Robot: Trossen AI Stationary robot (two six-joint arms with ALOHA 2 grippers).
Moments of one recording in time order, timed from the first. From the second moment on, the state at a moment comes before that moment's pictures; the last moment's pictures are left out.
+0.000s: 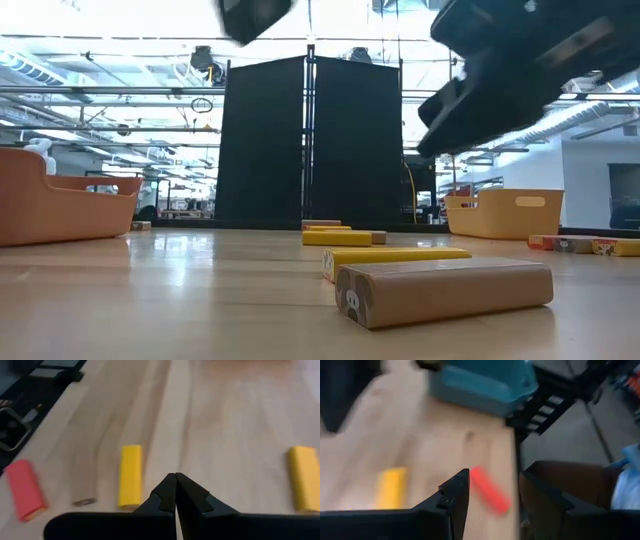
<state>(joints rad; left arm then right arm) -0.63 1.98 1.40 0.01 -0.35 -0.65 0.40 1.57 0.70 0.26 0.13 0.23</state>
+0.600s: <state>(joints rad) -0.63 2.50 2.15 -0.53 -0.33 -0.91 0.54 1.57 0.70 0.15 0.14 0.28</state>
